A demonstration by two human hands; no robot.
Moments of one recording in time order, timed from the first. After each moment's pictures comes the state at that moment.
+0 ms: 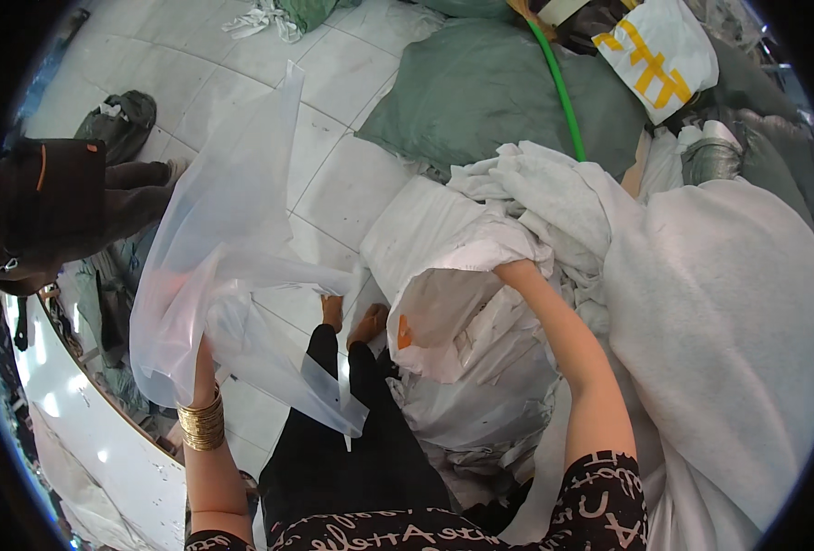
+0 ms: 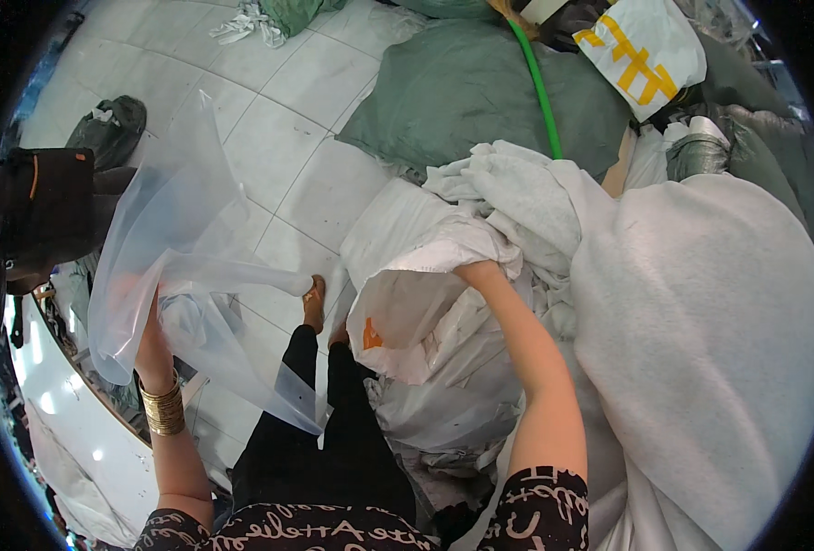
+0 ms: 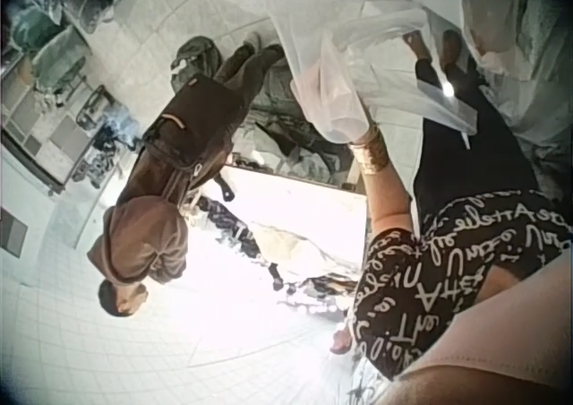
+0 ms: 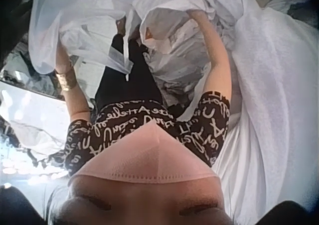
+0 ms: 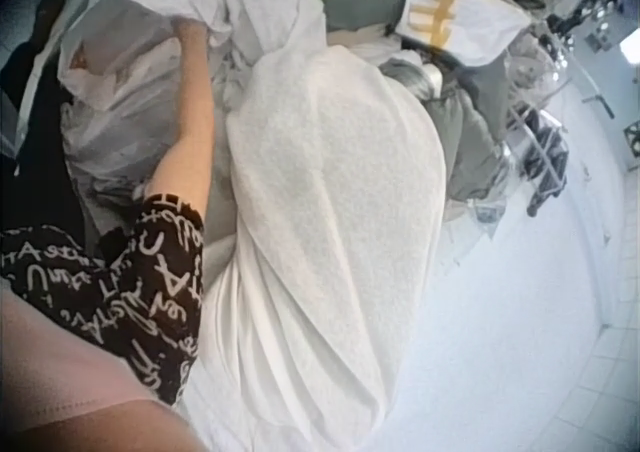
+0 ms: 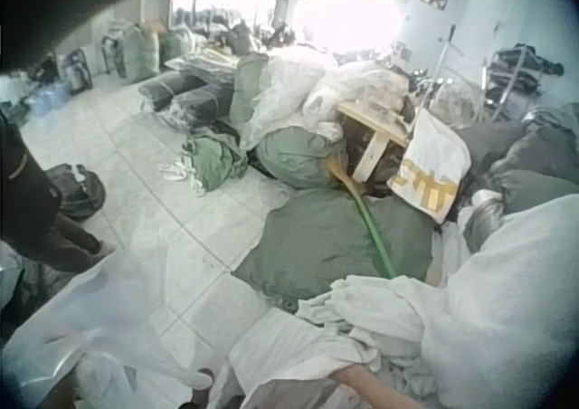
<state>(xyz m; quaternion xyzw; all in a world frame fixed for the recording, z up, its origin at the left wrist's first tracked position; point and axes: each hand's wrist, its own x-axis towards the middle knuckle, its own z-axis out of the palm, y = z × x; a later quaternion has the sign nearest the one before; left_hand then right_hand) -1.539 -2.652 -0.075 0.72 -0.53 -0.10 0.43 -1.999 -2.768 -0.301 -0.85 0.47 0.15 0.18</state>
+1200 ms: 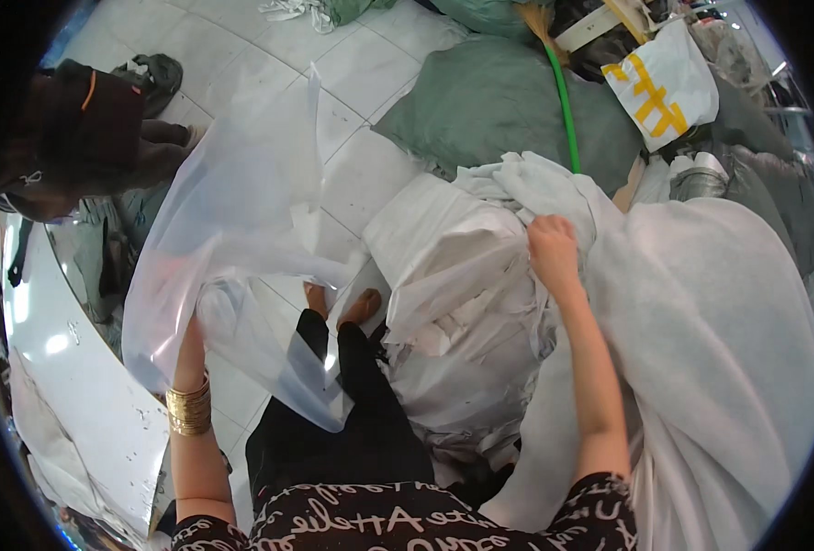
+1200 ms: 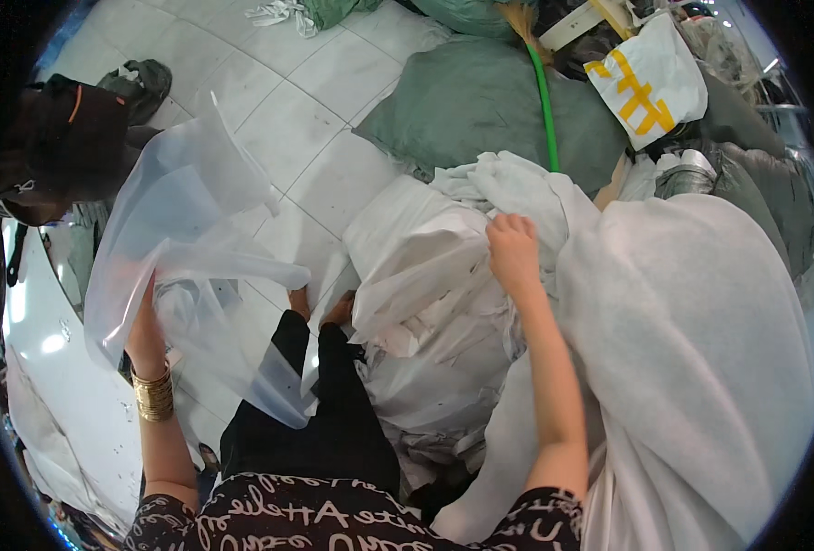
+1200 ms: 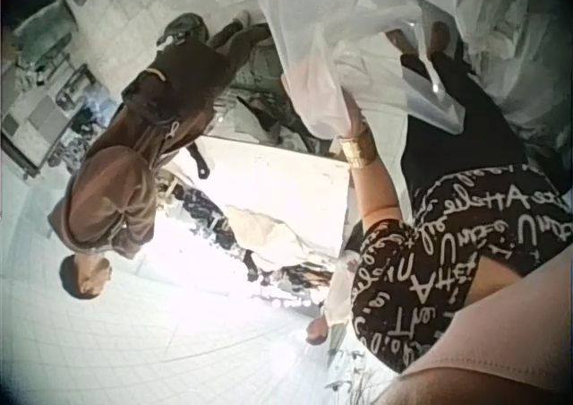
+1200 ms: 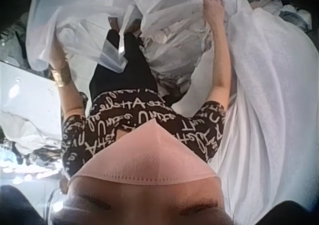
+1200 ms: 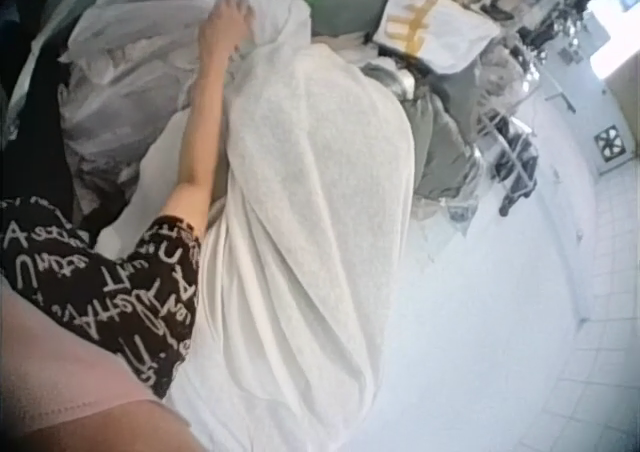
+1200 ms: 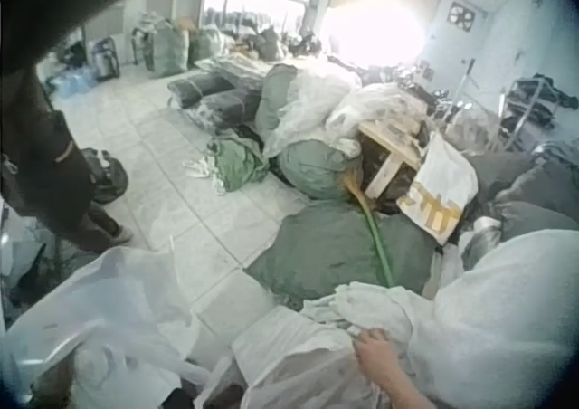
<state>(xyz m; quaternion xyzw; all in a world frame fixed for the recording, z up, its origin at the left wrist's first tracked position) -1.531 -2.579 -0.007 0.73 -0.53 -0.16 0.39 -2.004 -2.745 -0.100 -0.88 0.48 -0.01 0.01</state>
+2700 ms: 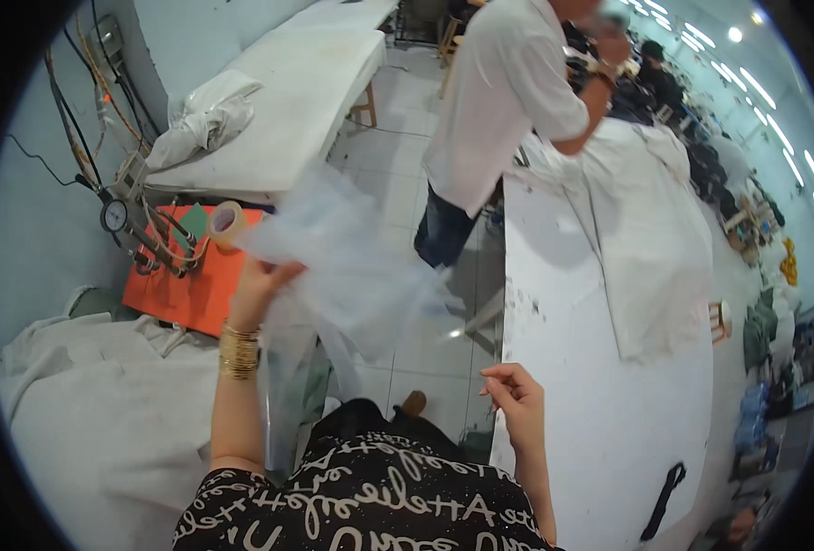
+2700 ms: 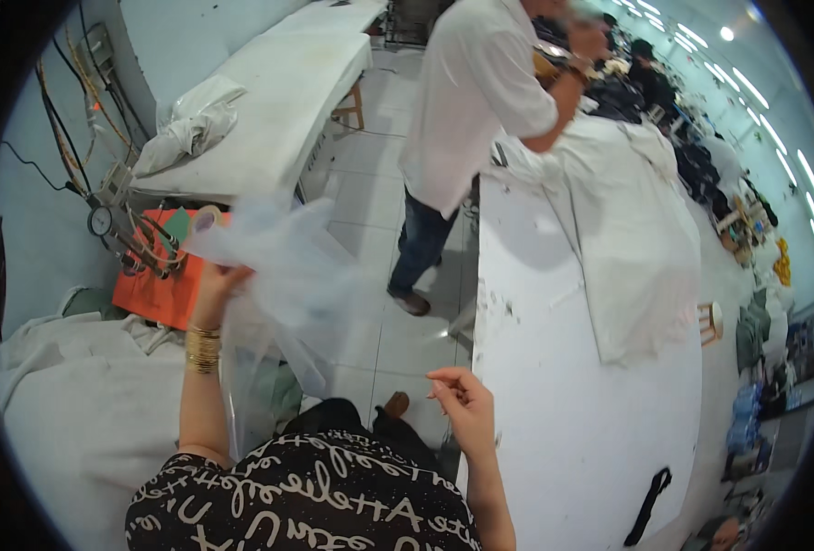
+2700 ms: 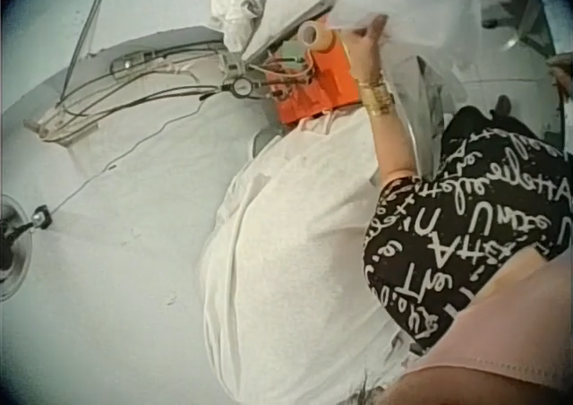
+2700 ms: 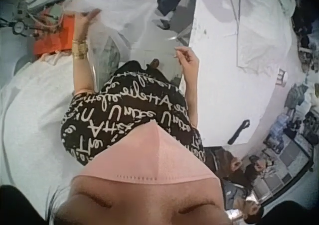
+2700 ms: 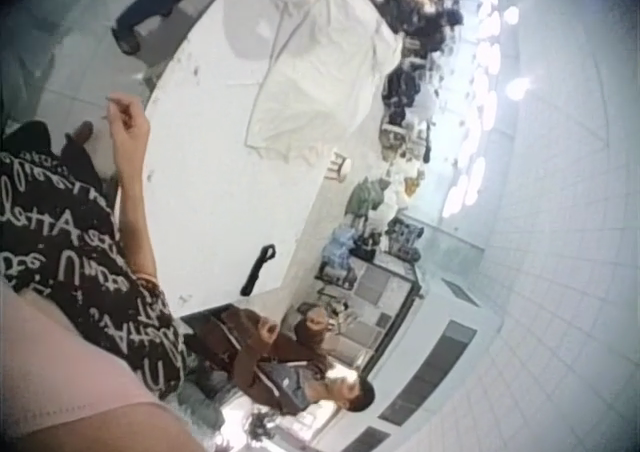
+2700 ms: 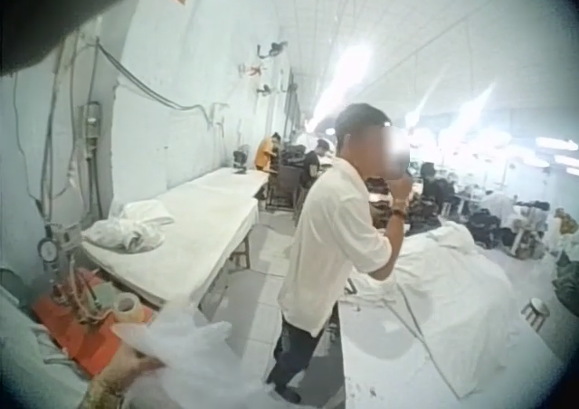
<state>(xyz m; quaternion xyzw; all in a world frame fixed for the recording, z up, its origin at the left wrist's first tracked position) -1.464 -1.593 0.138 0.60 0.39 0.44 0.54 -1.191 -1.846 0.133 -0.64 -0.33 0.42 0.56</state>
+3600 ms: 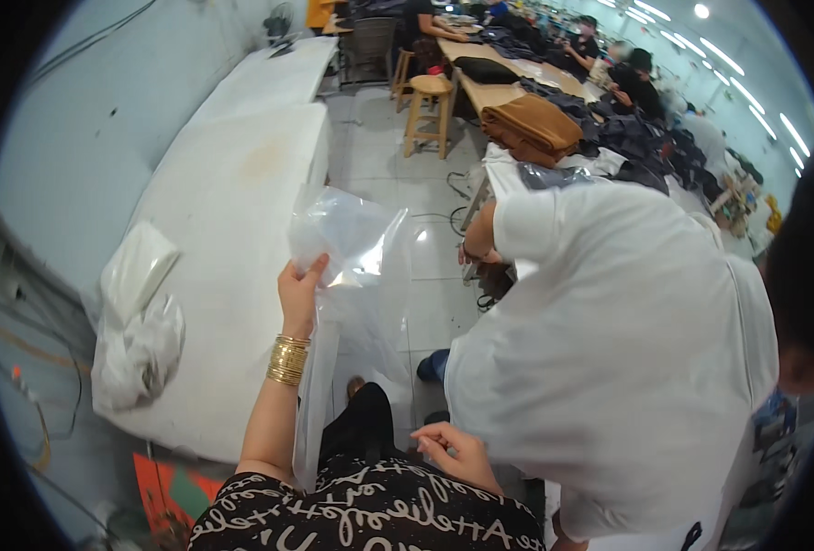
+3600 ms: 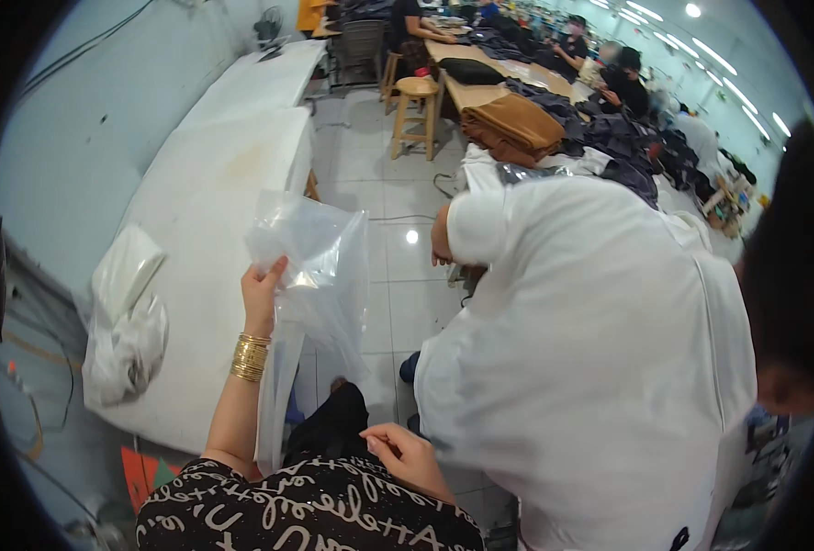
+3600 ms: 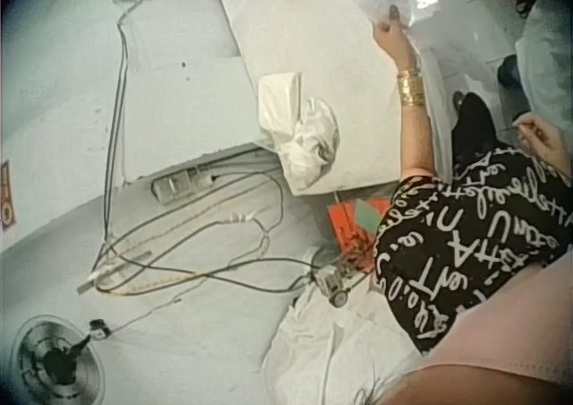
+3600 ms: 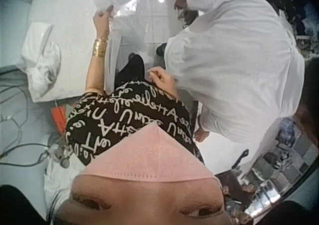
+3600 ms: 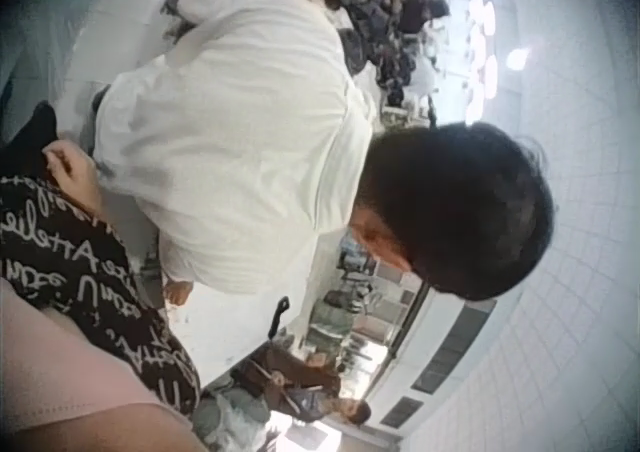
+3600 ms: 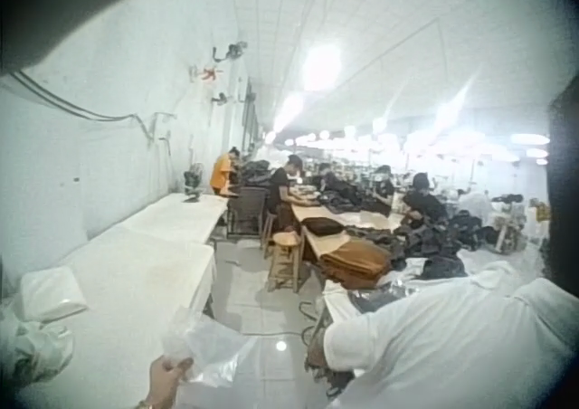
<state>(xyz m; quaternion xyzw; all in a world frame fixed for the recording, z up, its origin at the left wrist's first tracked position) -1.190 -1.022 0.088 0.54 0.40 0.50 0.55 -1.098 -1.335 0.126 -0.66 -0.36 0.44 0.48</state>
